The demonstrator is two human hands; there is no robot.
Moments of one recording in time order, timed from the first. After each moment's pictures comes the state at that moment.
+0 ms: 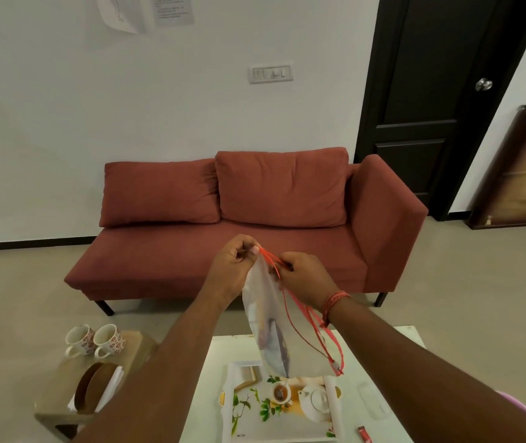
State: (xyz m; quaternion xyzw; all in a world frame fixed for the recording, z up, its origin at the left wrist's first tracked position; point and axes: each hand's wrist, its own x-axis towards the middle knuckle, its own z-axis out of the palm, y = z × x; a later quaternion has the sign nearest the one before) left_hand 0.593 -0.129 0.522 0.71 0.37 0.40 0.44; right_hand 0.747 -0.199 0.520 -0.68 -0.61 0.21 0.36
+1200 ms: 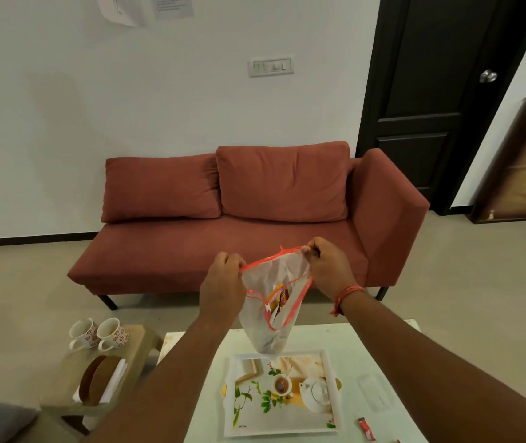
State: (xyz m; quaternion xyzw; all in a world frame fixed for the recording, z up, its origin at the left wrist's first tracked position) left_hand 0.579 -0.144 0.480 0.79 0.53 0.30 0.09; right_hand 0.780 -0.202 0.498 -0.71 -0.48 0.19 0.48
